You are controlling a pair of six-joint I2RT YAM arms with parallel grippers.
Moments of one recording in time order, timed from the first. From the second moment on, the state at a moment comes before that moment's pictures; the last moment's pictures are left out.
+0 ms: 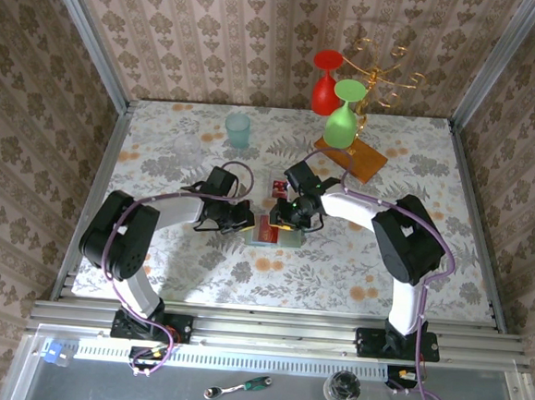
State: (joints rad) left arm -0.51 1.69 0.86 -0.24 0.49 -0.71; right arm 0.60 1.92 1.25 -0.48 -0.37 0.68
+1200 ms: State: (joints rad) left arm -0.56 1.71 0.88 -0.26 0.49 -0.69; right arm 0.56 1.92 1.14 -0.34 -0.47 0.73
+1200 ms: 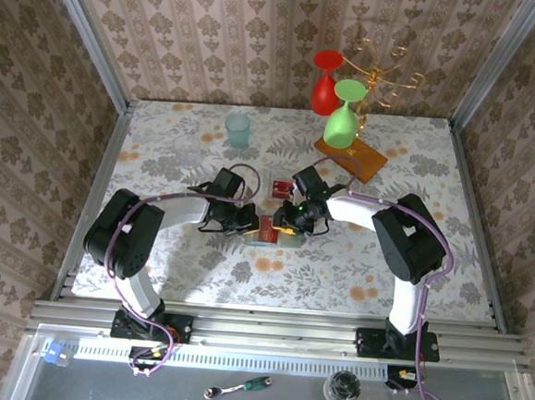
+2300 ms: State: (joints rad) left arm -0.55 1.71 0.88 -0.26 0.49 -0.69; right arm 0.53 1.92 1.07 -0.21 -0.54 0.80
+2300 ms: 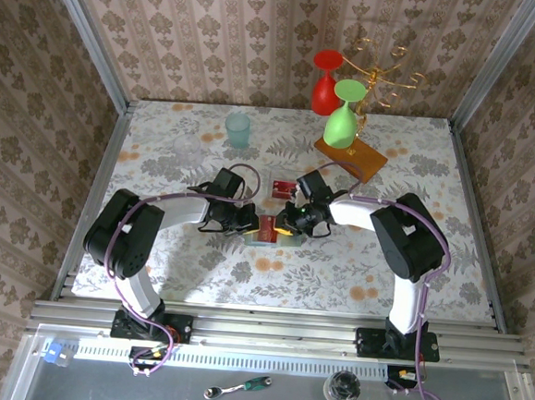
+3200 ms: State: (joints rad) left arm -0.56 1.71 0.89 -0.27 0.49 -0.69; right arm 0.50 1.88 1.04 -0.21 -0.57 0.79
